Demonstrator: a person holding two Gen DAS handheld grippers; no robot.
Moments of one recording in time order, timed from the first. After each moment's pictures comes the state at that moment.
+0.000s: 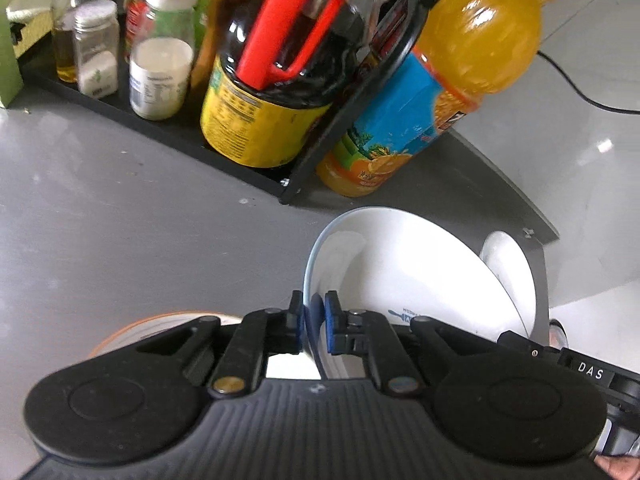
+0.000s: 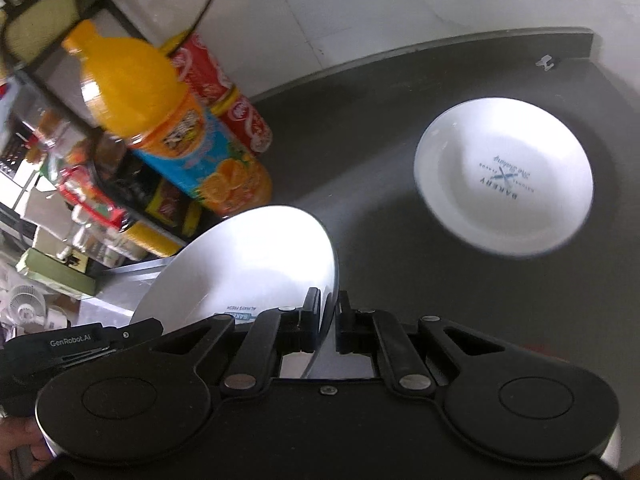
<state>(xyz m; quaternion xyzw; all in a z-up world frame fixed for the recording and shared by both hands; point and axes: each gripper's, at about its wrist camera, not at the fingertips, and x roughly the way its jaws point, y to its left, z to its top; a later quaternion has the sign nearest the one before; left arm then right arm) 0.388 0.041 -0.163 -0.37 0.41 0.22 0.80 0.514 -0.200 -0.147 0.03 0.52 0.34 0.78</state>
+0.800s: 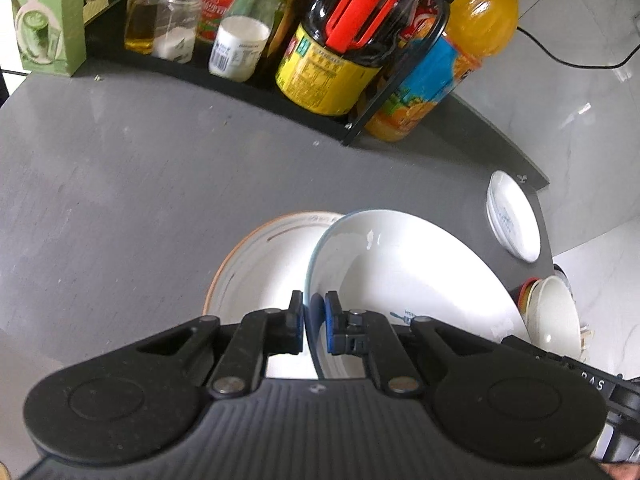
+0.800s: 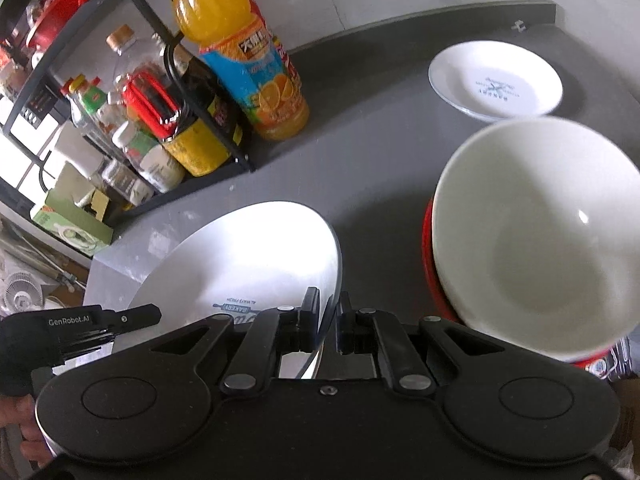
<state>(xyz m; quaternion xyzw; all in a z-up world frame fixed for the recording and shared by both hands) 0.279 0.041 -0.169 -0.34 0.43 0.19 0.81 0.368 -0.215 -0.152 0.04 0.51 0.32 0.80</state>
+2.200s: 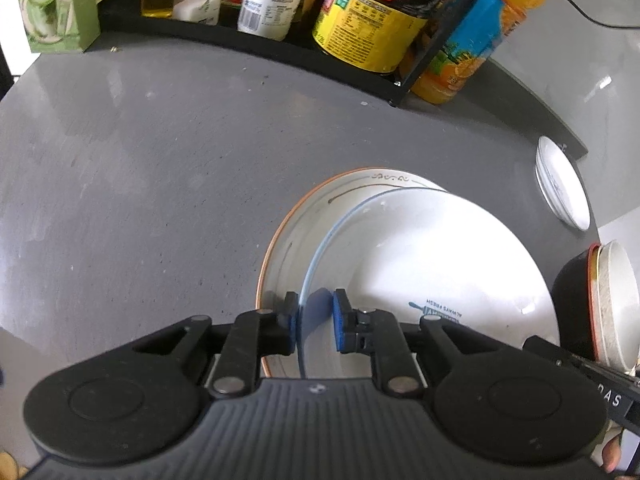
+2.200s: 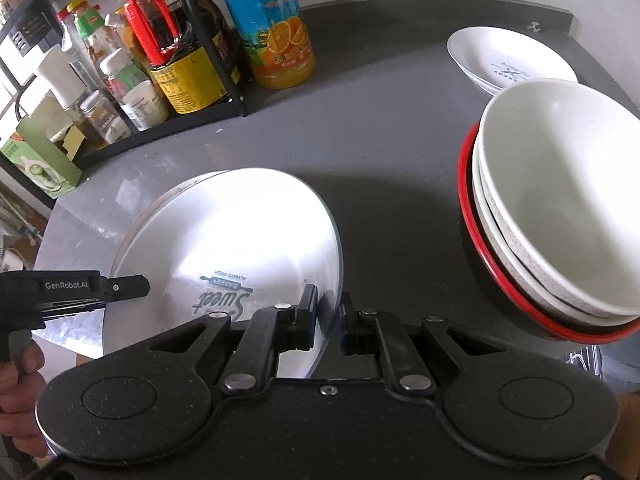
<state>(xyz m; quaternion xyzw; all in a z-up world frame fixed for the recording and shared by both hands) 0.275 0.046 -0.214 -0.30 0.47 0.20 0.81 0.342 -0.184 -0.180 -0.04 0.50 0.30 0.81</state>
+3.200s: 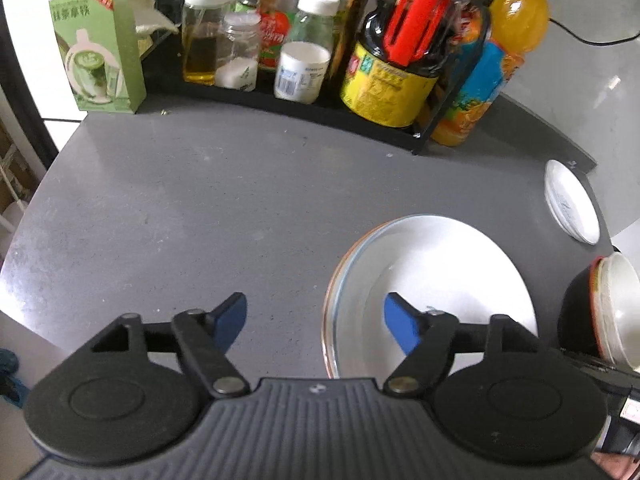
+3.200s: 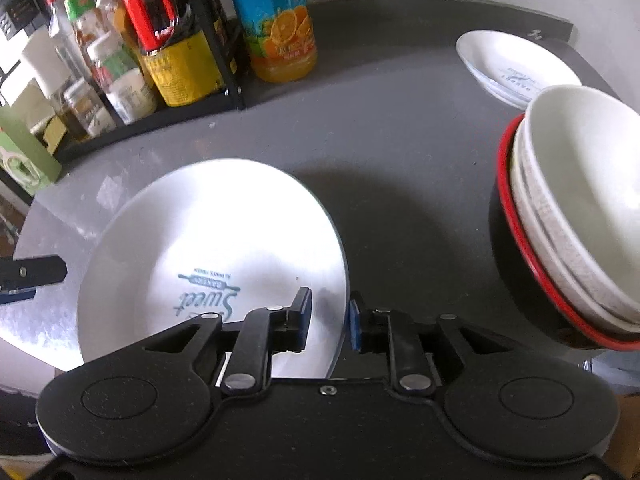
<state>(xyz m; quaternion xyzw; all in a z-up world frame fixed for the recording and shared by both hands) 0.245 0.062 -0.162 -0.26 0.44 0.24 0.83 0.341 -0.155 -0.186 -0.06 0.50 0.28 0.82</state>
